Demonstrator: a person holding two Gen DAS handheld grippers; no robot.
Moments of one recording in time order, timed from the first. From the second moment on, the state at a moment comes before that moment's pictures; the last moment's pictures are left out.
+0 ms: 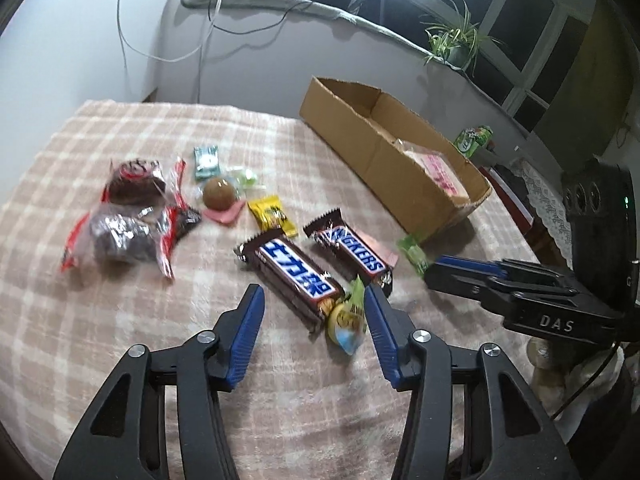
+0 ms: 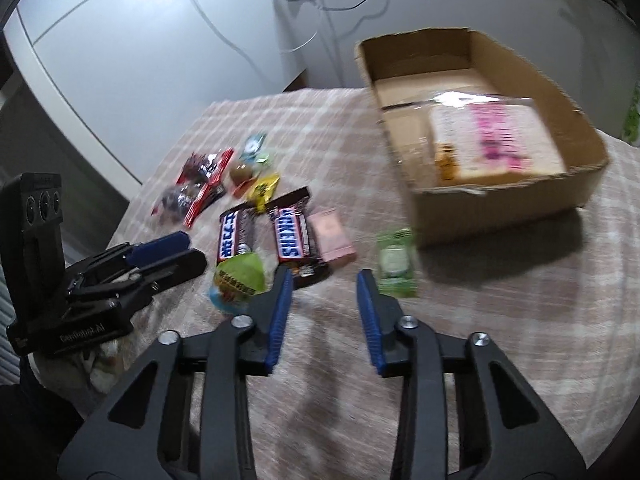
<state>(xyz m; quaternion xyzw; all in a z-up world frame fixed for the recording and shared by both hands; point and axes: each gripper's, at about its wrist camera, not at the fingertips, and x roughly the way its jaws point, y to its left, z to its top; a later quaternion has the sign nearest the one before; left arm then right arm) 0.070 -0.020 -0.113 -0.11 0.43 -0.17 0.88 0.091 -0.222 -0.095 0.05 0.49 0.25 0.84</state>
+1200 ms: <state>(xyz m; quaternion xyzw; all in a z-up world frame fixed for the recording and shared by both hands) 0.069 -0.046 -0.135 -0.08 0.44 -0.20 0.87 0.146 -0.149 -0.123 -0.05 0.53 0.26 0.80</state>
